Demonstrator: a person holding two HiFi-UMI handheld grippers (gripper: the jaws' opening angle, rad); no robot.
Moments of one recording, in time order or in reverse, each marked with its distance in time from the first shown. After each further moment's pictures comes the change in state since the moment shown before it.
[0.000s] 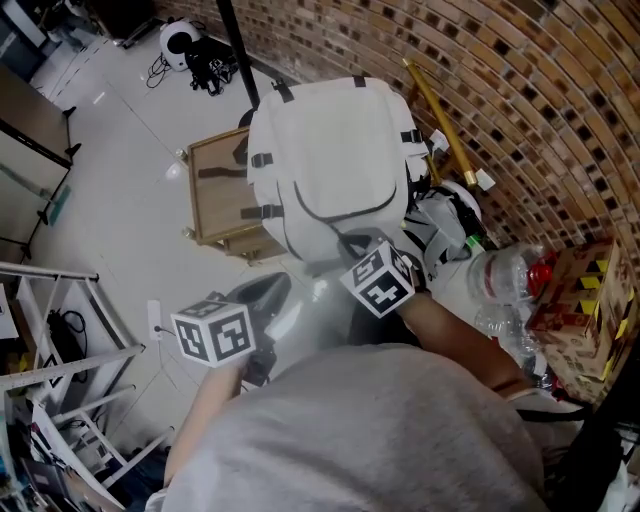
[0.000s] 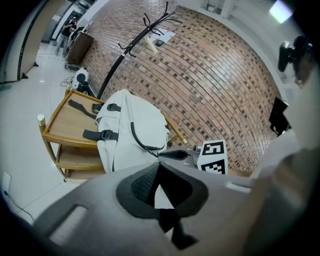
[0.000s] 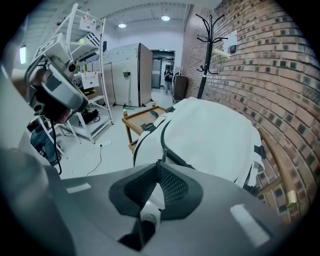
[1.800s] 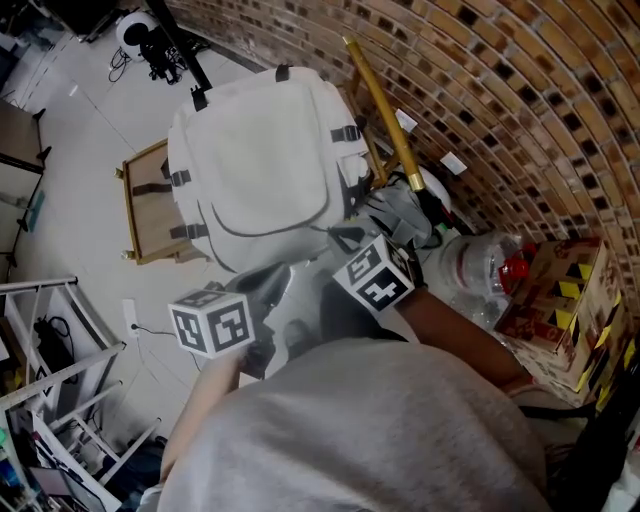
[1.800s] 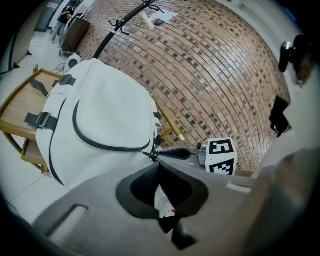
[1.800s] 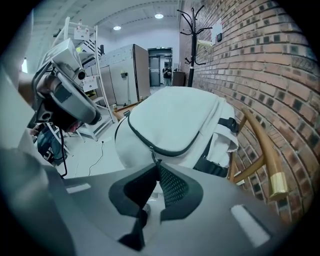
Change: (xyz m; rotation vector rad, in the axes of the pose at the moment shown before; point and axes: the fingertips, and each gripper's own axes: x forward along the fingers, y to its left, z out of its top) left arm 0.152 -0.067 0.002 -0.060 0.118 -0.040; right arm -0.030 -0.114 -0.073 0.048 0.022 0.069
